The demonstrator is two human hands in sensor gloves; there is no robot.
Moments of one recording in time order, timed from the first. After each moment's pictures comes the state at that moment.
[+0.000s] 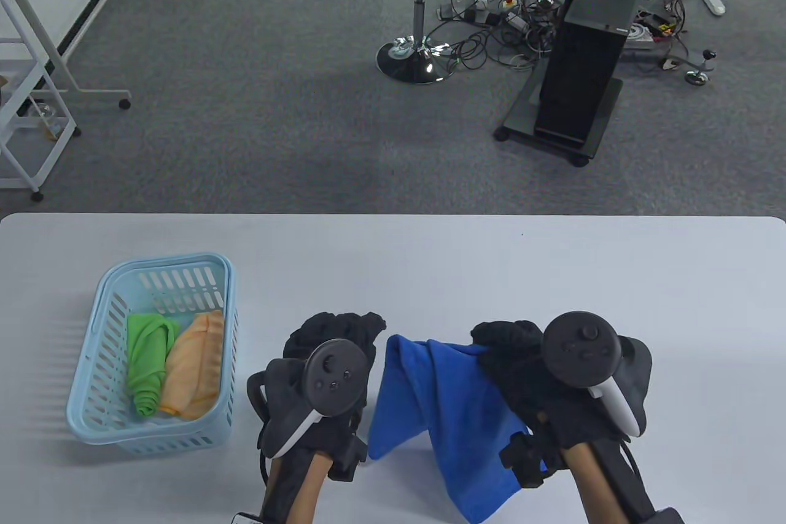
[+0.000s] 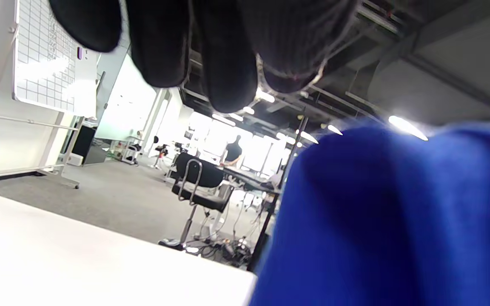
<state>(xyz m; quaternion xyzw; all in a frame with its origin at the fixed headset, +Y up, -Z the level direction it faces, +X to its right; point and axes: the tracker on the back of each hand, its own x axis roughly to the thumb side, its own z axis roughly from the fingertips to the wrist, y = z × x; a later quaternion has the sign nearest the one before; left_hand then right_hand) -0.113 -0.561 -0.248 0.11 -0.06 0.21 0.97 0.158 -0.552 -0.266 0.03 -0.01 0.94 0.33</state>
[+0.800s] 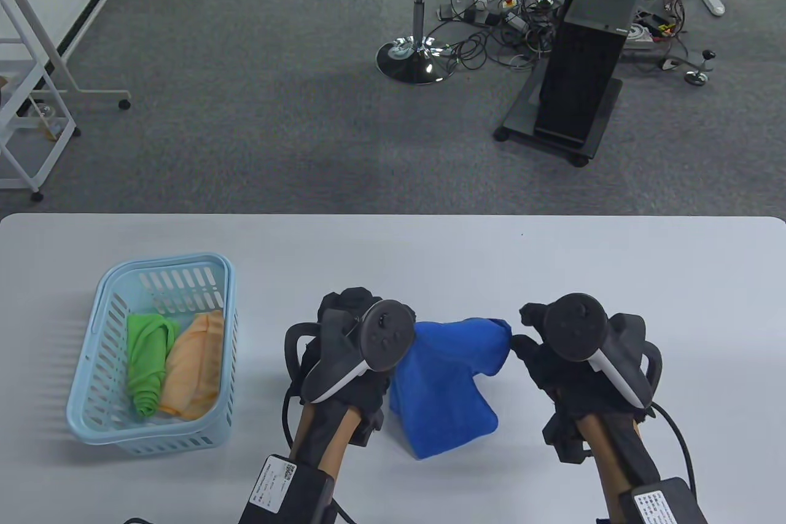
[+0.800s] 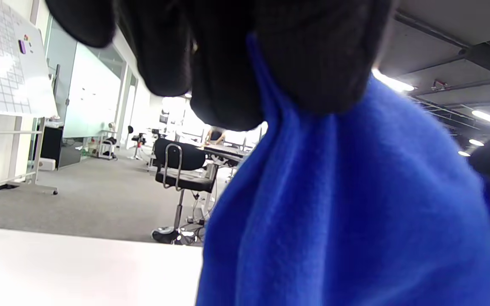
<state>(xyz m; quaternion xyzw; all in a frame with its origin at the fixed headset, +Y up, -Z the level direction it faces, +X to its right) -0.066 -0.549 -0.290 0.07 -0.11 0.10 0.99 0.195 -0.578 -0.297 -0.03 -0.01 0.98 0.19</state>
